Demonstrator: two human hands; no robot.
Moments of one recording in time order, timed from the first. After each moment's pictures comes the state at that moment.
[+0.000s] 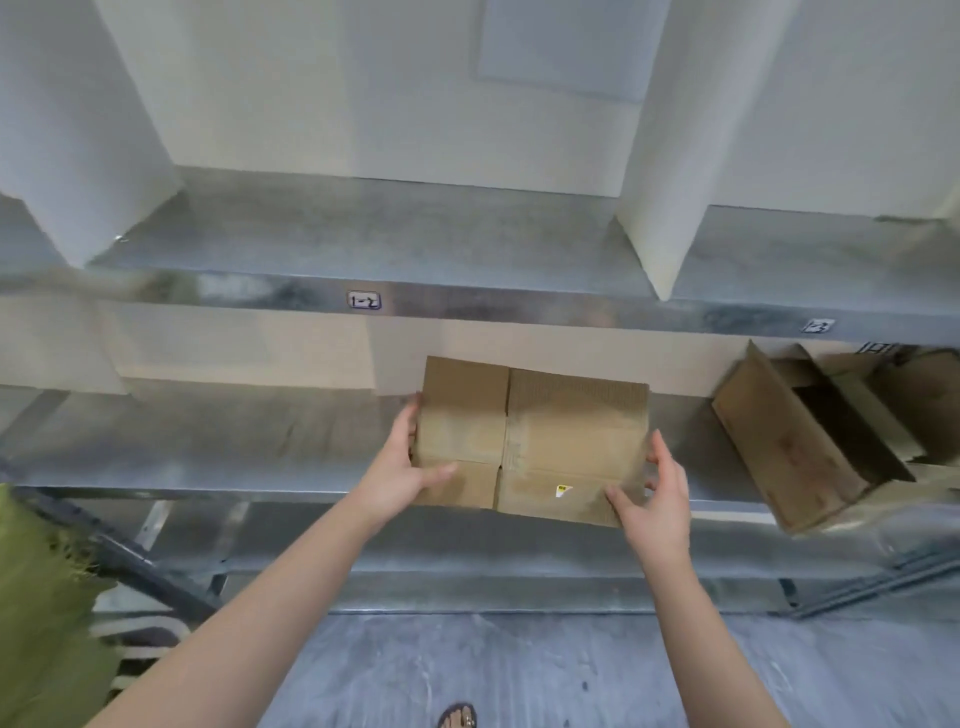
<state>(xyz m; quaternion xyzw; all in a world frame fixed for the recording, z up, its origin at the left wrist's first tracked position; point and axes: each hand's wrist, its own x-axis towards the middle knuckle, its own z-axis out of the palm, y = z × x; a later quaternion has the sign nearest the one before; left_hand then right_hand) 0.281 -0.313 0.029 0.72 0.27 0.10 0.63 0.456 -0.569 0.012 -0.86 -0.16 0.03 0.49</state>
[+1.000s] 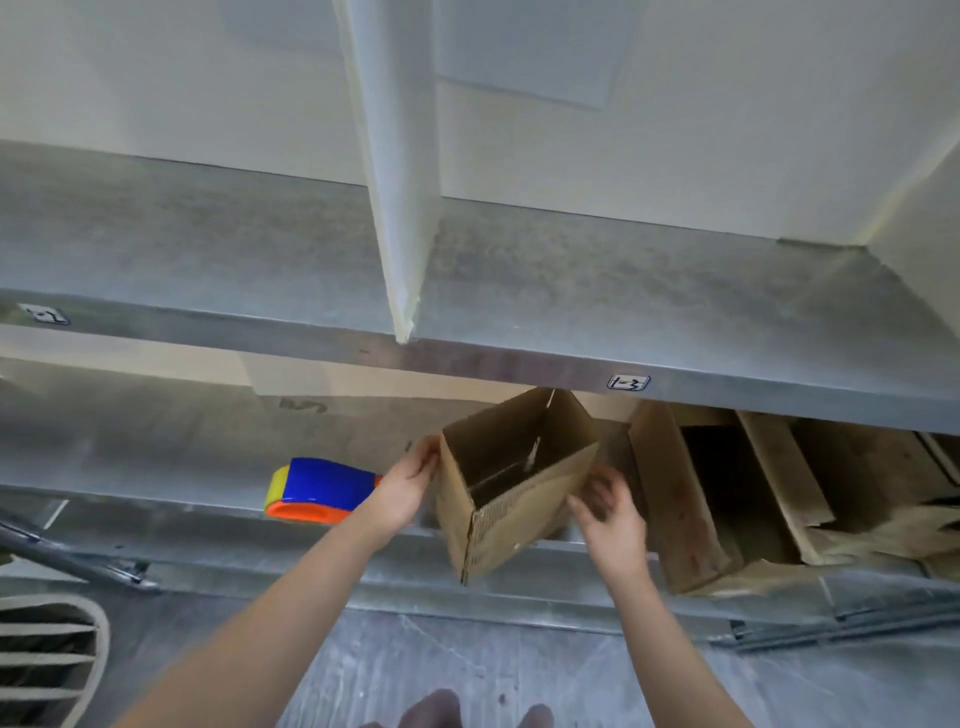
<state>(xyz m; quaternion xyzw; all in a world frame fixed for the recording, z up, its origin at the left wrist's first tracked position) 0.474 -0.435 -0.009 0.73 0.31 0.09 0.60 0.637 -0.657 -0.025 -0.82 -0.13 0.20 0.52</state>
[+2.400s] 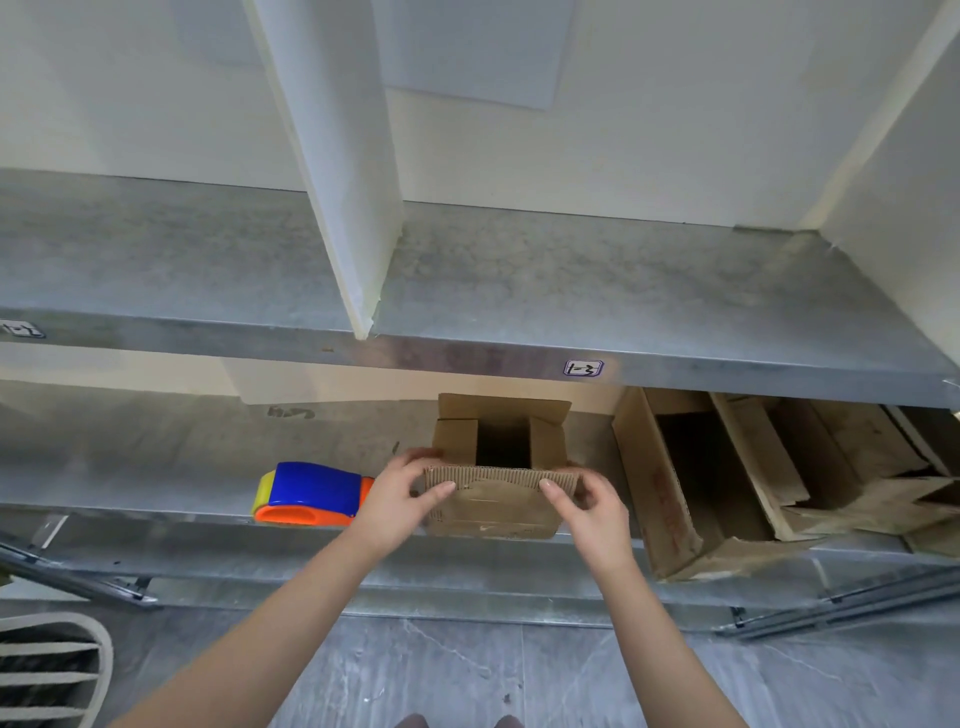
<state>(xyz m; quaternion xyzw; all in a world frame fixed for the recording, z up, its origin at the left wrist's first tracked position) 0.467 -0.460 -0.004 0.84 0.28 0.13 0.45 0.627 -0.665 -0.002 -0.81 -0.21 0.18 0.52</state>
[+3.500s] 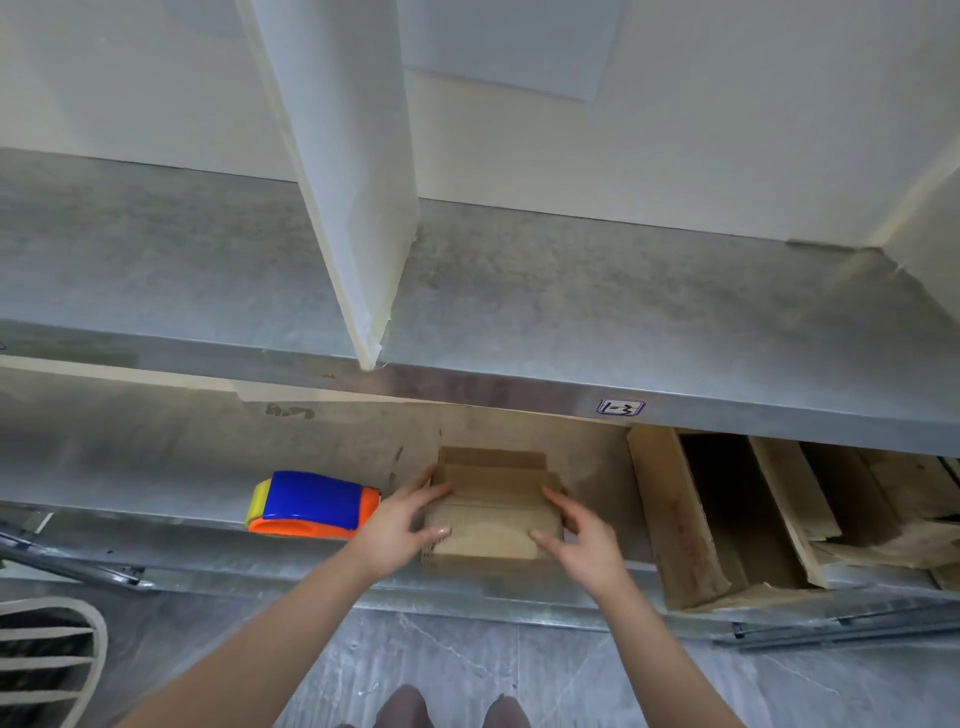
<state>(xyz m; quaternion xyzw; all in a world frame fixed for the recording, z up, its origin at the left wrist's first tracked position) 0.467 -0.438 -0.049 0.86 0.24 0.00 0.44 0.648 -0.649 -0.036 -0.83 -0.26 0.31 0.40</state>
